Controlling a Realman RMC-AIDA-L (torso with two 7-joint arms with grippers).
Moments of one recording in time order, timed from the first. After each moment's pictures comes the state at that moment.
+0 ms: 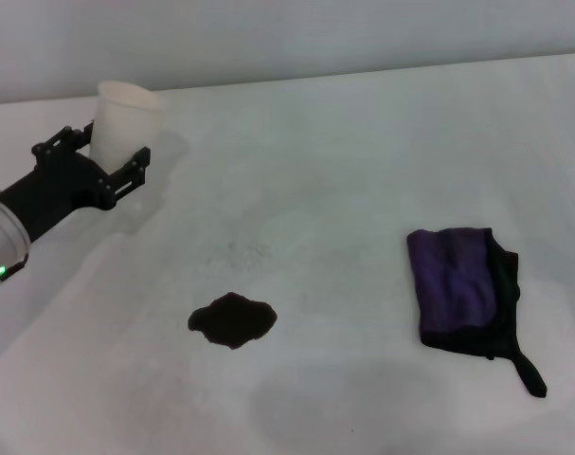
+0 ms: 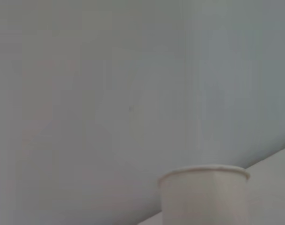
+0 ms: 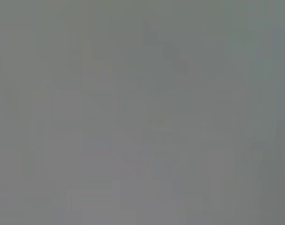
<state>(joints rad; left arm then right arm) -0.61 -2.08 0.81 0.17 -1.82 -0.99 2.52 0.39 2.01 -0.17 -0.13 2.06 1.14 -2.79</state>
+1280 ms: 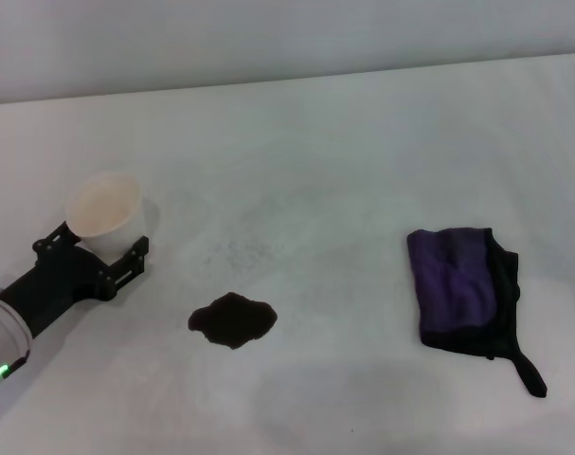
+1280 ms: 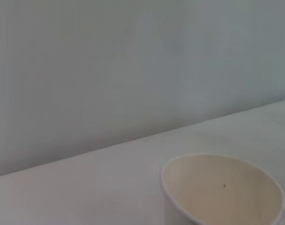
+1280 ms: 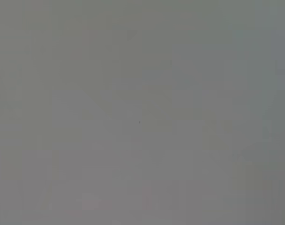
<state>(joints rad) -0.50 -2.09 0.81 0.02 -1.85 -1.03 2.65 0.39 2.01 -0.17 -0.16 2.06 1.12 -2.79</state>
